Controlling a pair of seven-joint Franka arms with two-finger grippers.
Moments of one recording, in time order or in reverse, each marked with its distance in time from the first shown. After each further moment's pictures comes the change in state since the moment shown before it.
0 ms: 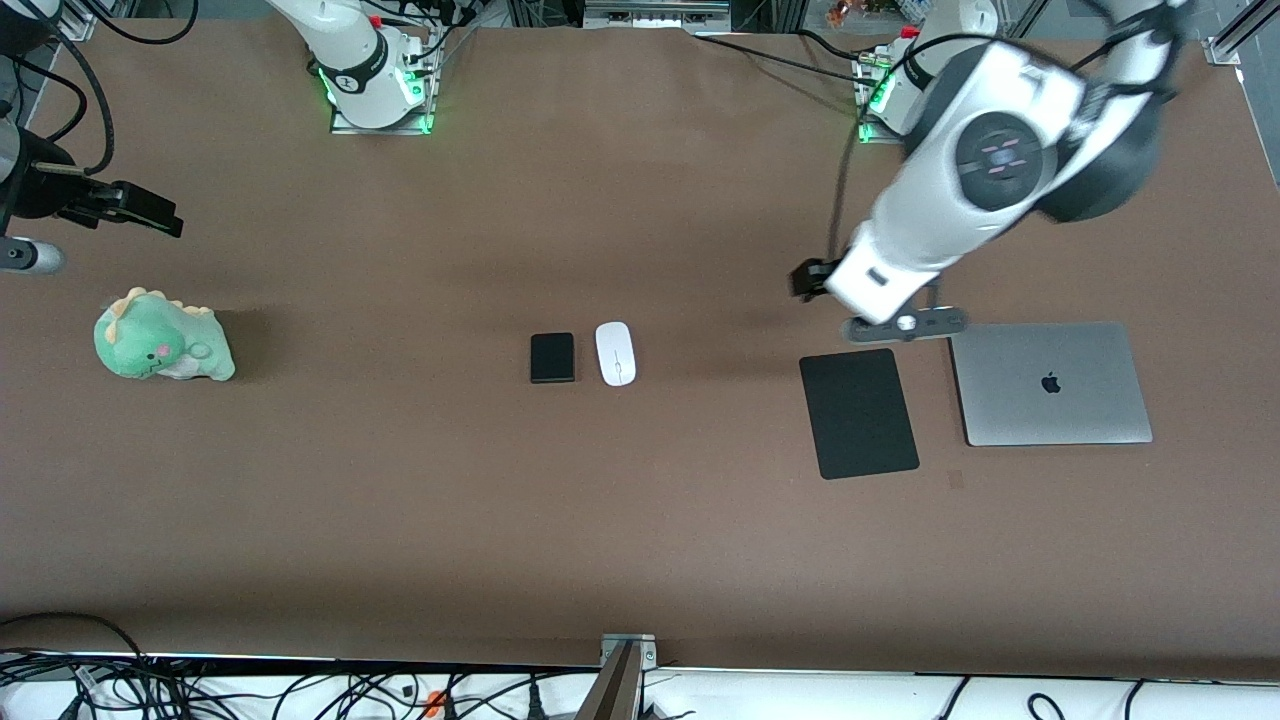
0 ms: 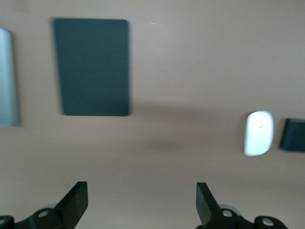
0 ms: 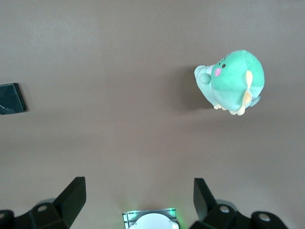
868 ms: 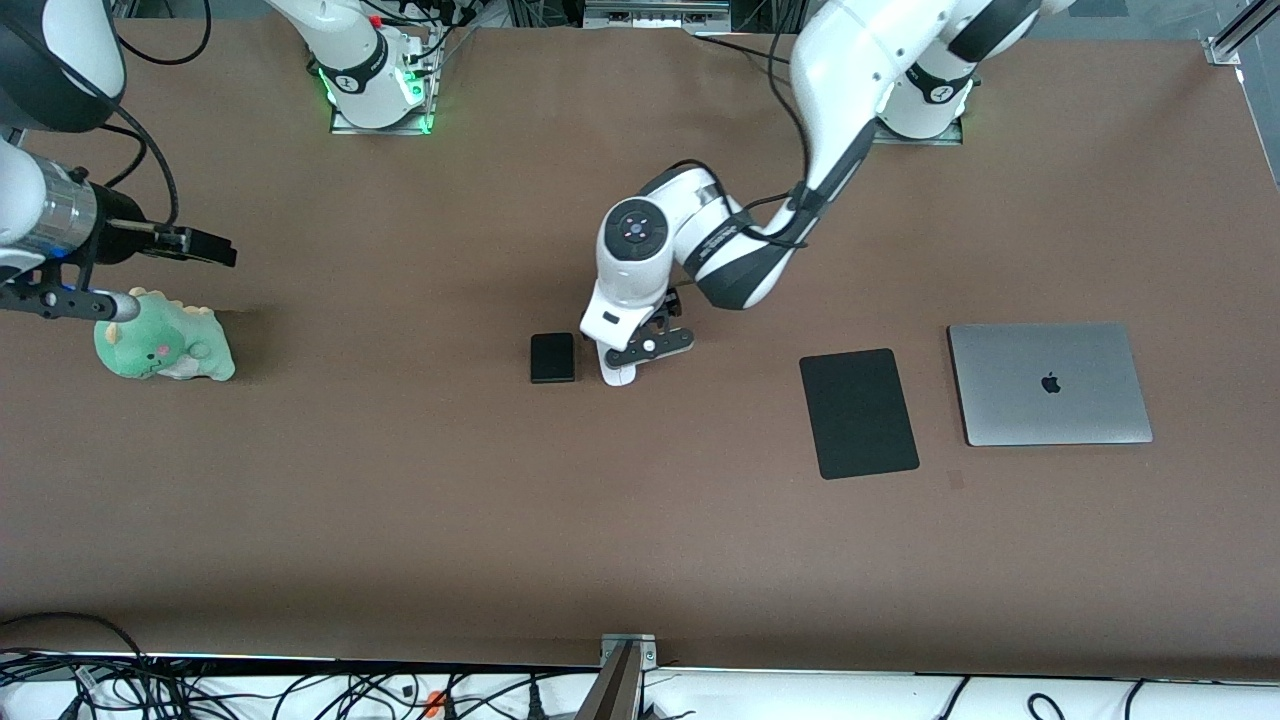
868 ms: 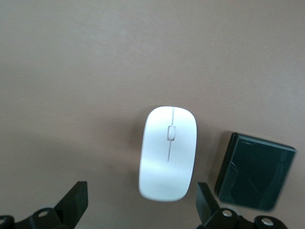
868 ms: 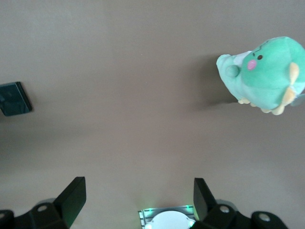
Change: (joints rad) left arm -0.500 0.557 0.153 0.333 0.162 0.313 -0.494; right arm 0.047 0.106 0.001 -0.001 0.052 0.038 0.095
